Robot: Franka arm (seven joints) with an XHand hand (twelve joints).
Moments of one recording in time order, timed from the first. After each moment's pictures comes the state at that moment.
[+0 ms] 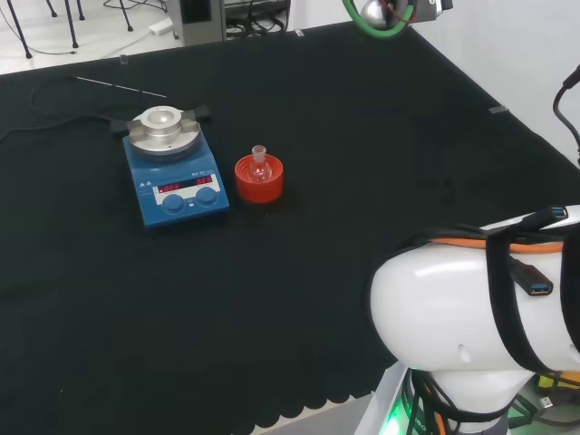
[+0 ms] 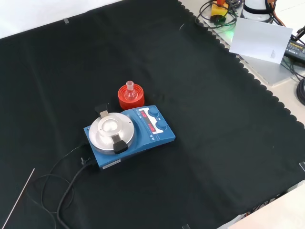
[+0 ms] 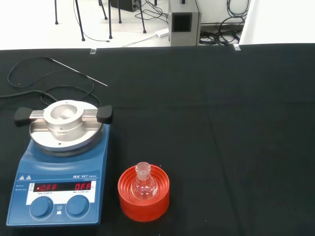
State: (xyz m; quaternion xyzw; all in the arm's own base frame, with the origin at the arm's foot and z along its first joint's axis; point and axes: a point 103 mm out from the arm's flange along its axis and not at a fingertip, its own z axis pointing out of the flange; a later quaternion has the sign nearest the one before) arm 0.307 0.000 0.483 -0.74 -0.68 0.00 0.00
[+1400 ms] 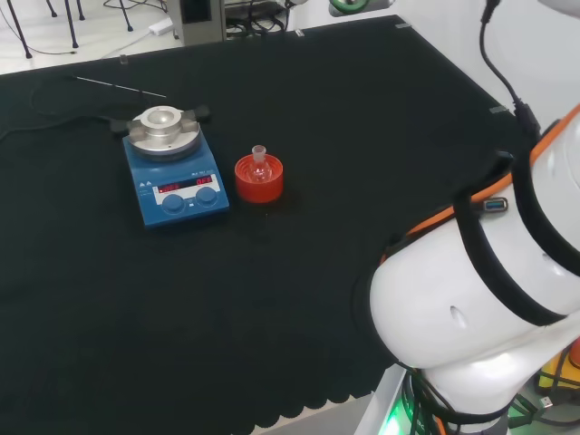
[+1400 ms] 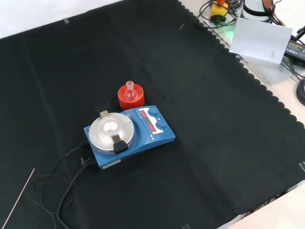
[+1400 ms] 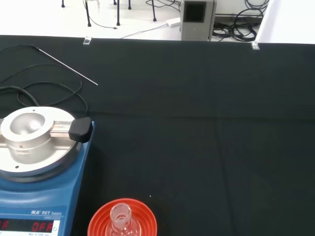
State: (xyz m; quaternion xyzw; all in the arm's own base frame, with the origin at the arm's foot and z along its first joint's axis) arm 0.452 -0.026 0.425 -0.72 -0.70 0.03 0.01
